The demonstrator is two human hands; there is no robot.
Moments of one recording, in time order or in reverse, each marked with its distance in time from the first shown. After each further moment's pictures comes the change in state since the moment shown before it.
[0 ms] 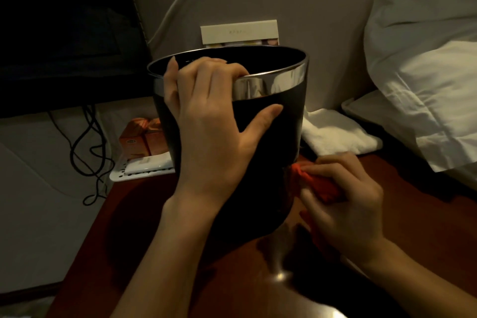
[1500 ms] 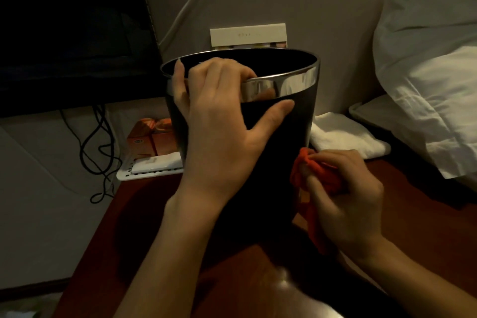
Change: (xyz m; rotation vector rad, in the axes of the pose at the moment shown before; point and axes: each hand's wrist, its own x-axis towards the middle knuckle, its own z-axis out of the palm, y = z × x) left_hand 0.004 0.002 -0.005 -0.038 -0.044 -0.036; right_hand 0.005 0.003 0.010 0.025 0.048 0.040
